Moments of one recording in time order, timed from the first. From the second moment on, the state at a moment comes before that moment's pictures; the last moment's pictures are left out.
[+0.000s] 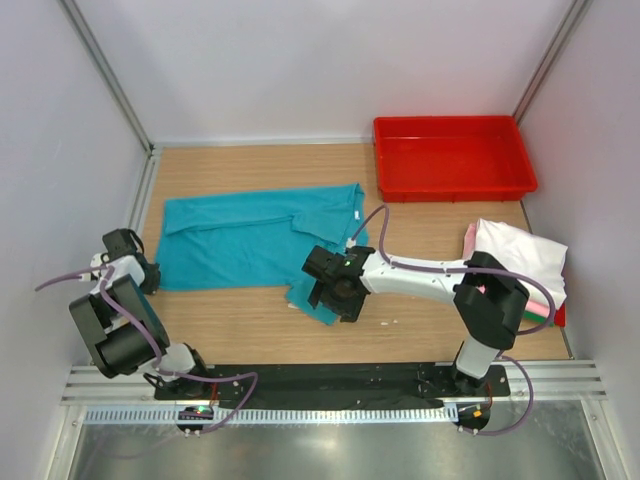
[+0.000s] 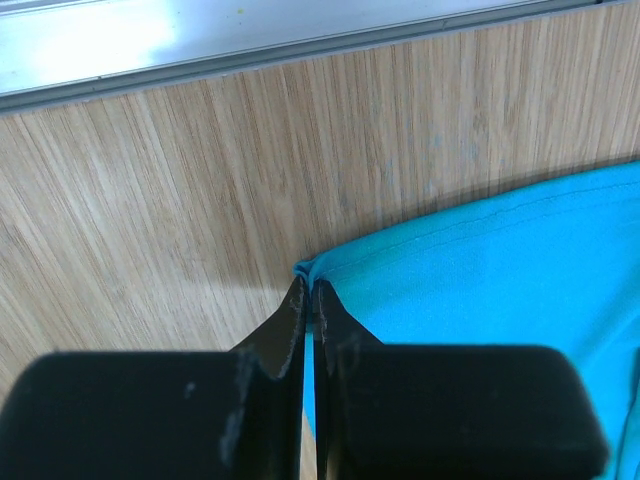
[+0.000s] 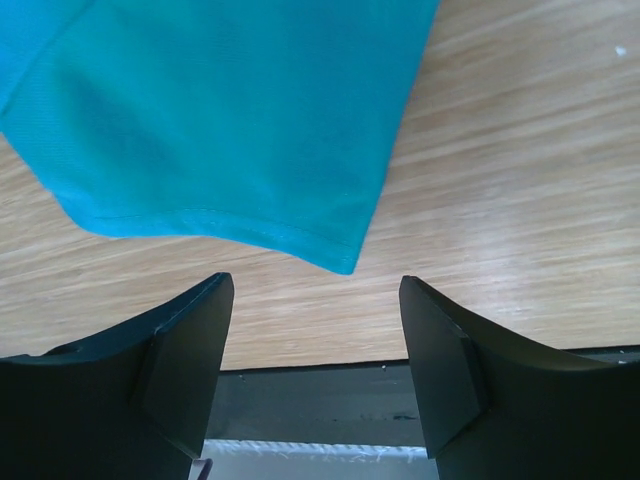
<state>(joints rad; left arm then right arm) 0.55 1.45 0.71 -0.38 -0.20 -0.88 1.03 1.71 1.16 -0.79 0.13 1.42</state>
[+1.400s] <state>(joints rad) 0.55 1.40 0.69 -0.42 -0.17 -0.89 1.12 1.67 1.00 -0.68 0.27 1.83</state>
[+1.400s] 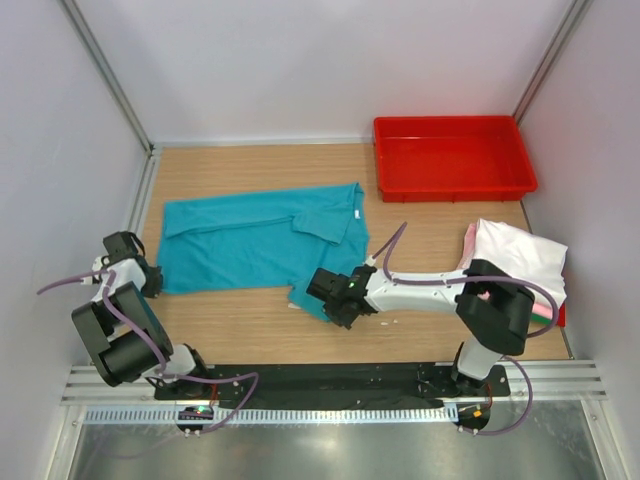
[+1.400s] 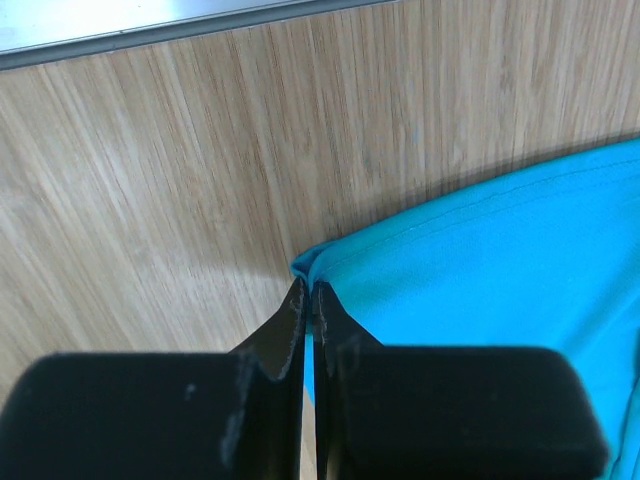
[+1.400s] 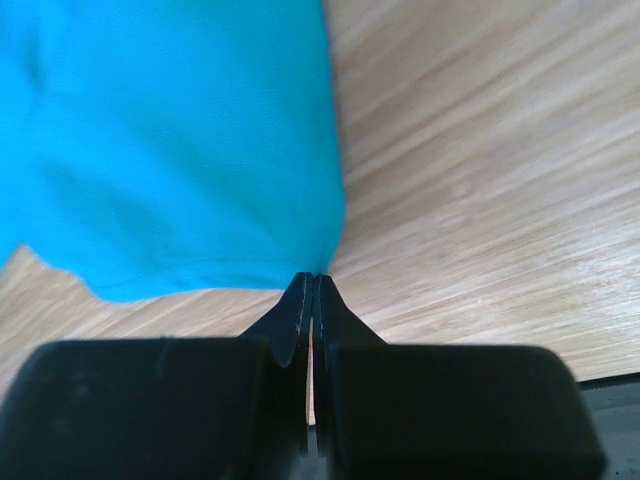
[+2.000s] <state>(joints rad) 0.46 1.47 0.99 -0.61 -0.26 -0.95 0.67 1.77 1.45 -0.70 0.25 1.30</state>
